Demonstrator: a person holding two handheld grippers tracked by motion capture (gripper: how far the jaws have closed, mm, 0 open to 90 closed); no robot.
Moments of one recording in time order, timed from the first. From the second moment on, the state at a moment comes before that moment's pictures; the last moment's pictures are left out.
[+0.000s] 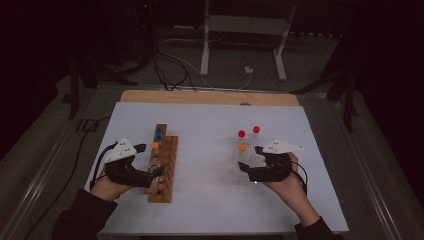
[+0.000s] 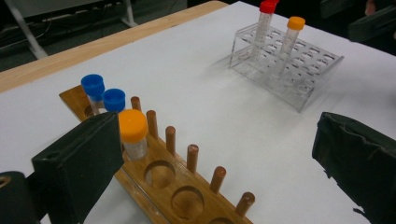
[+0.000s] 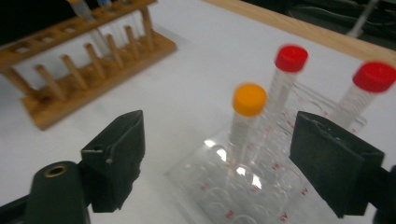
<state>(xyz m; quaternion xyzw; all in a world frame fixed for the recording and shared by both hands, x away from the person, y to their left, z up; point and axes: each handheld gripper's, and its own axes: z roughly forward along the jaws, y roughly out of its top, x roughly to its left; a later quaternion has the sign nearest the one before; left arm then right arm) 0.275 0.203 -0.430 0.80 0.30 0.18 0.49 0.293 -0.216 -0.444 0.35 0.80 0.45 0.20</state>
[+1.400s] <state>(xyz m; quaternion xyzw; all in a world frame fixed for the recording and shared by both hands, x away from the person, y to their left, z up) 0.270 0.204 -0.429 0.80 0.29 0.16 0.50 0.328 -0.201 -0.463 0.37 0.82 0.39 0.20</state>
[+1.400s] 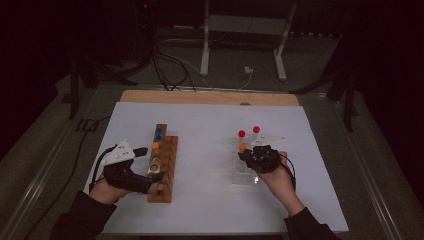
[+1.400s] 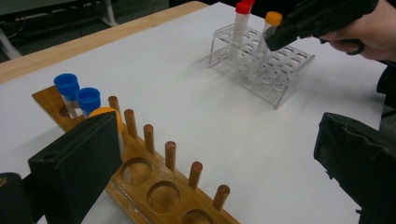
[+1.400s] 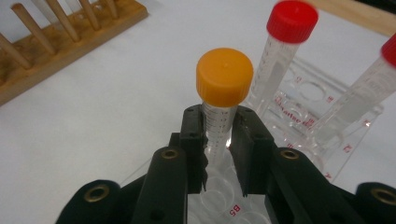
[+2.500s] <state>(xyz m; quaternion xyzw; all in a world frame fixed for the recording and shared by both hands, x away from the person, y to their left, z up) 0.270 0.180 -0.419 0.82 0.26 0.13 0.49 0.291 -0.173 -0.403 0.29 0.83 0.43 0.20</state>
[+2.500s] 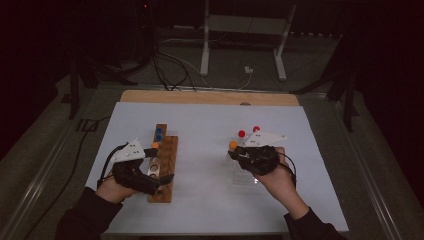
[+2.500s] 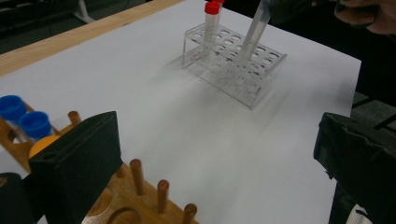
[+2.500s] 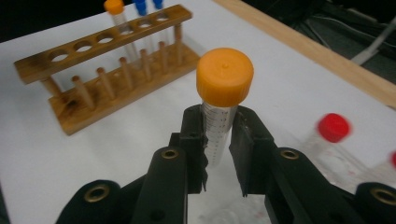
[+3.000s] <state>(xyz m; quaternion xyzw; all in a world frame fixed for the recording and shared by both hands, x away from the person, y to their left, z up) 0.270 0.154 -0.420 0.84 0.23 0.10 0.49 0.276 -0.141 -0.426 0.25 0.85 0.43 0.16</state>
